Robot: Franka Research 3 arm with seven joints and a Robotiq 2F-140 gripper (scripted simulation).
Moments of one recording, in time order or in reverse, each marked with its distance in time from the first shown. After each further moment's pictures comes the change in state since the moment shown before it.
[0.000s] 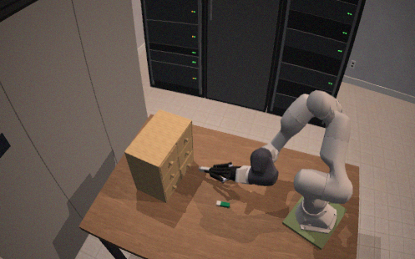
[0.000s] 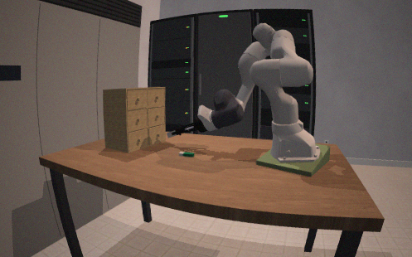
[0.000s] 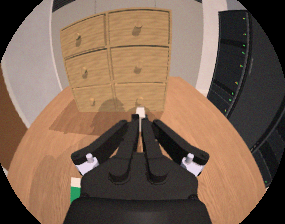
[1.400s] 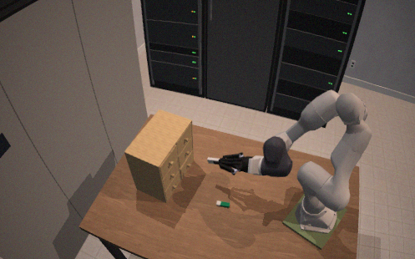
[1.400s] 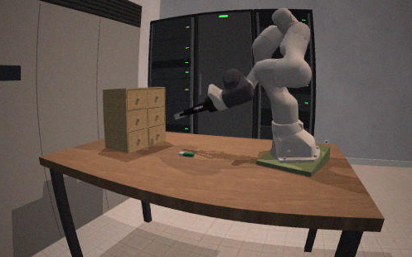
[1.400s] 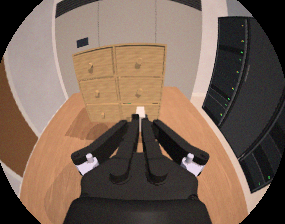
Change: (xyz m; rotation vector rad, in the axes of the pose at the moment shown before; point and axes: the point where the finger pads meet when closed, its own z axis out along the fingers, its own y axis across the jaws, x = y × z) arm 0.075 0.001 -0.078 0.002 0.003 -0.013
